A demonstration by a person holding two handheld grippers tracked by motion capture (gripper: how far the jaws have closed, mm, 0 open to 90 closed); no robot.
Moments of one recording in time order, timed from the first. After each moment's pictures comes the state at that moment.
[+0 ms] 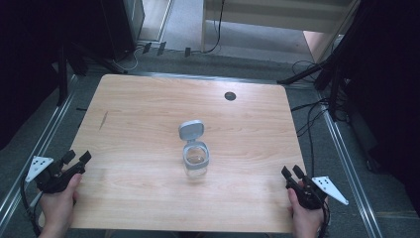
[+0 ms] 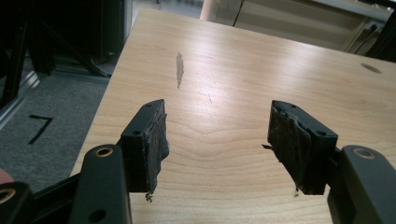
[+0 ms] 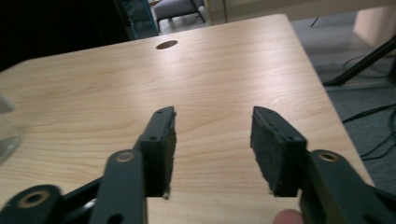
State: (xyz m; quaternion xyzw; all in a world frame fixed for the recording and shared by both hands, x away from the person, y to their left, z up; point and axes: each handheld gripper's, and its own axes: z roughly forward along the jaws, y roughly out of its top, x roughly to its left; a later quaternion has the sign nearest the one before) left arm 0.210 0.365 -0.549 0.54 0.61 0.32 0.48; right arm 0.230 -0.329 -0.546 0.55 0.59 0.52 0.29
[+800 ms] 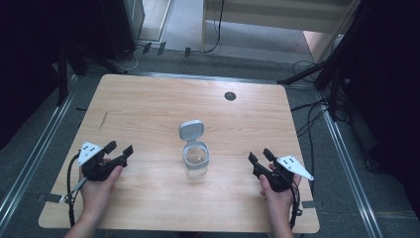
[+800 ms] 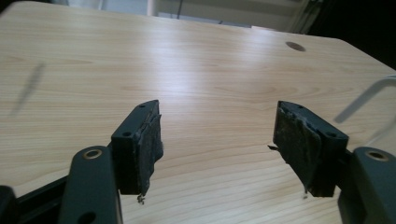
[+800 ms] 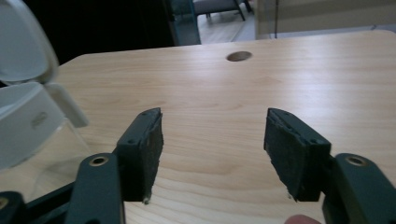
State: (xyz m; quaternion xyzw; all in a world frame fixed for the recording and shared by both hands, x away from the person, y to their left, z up) left arm 0.247 0.257 -0.521 0.61 0.56 0.26 0.49; right arm 0.266 -0.236 -0.517 0.49 0.63 0.54 0.25
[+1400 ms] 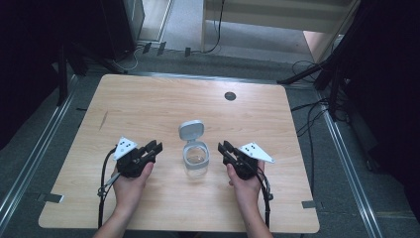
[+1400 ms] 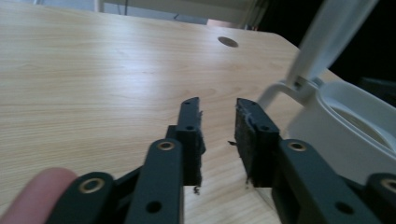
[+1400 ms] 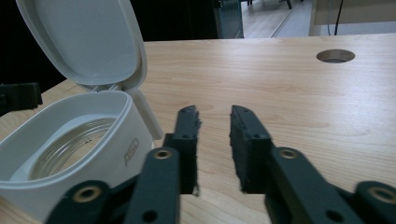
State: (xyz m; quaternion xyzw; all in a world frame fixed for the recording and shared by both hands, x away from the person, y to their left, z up) left arm 0.259 0.178 -0.510 0.65 0.51 0.21 0.53; right arm 0.292 -0.148 -0.514 0.44 0.68 0.56 0.20
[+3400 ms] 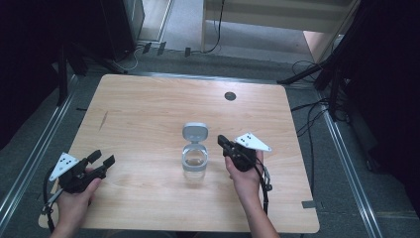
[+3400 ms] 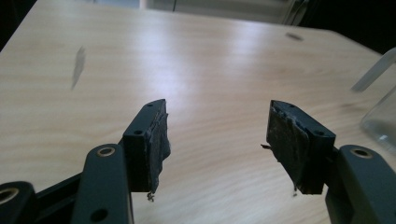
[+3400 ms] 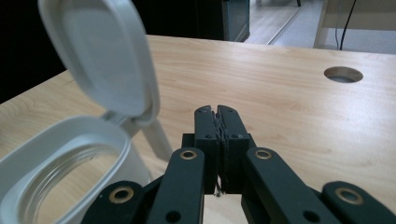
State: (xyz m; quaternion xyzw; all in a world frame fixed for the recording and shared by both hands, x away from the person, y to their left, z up) left arm 0.214 0.323 -0.546 0.62 0.54 0.26 0.51; right arm 0.306 -0.139 -0.489 0.42 0.71 0.53 0.20
